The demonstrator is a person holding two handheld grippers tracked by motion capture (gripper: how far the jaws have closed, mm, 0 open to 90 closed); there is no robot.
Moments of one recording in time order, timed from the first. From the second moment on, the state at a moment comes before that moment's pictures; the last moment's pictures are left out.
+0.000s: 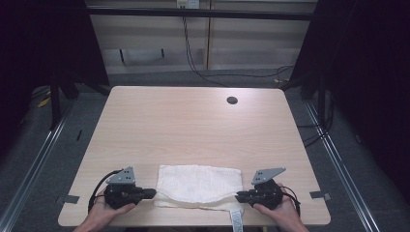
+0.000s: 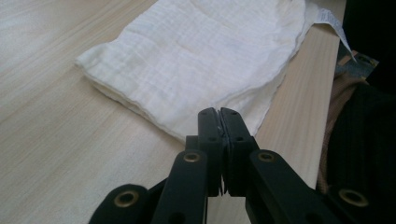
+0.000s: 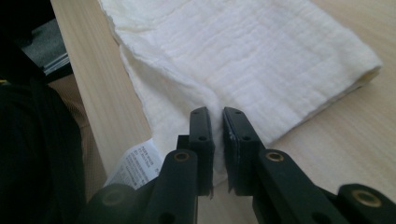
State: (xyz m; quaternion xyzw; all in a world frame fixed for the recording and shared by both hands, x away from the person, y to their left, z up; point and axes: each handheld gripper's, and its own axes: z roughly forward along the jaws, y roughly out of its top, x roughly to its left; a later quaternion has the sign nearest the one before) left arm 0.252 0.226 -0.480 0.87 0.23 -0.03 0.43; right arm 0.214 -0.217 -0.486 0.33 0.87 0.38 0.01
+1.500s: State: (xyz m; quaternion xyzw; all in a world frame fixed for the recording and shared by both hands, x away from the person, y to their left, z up) left arm 0.336 0.207 -0.457 0.83 0.32 0.02 0.46; right arm 0.240 -0.105 -0.454 0.27 0.86 0.43 0.01
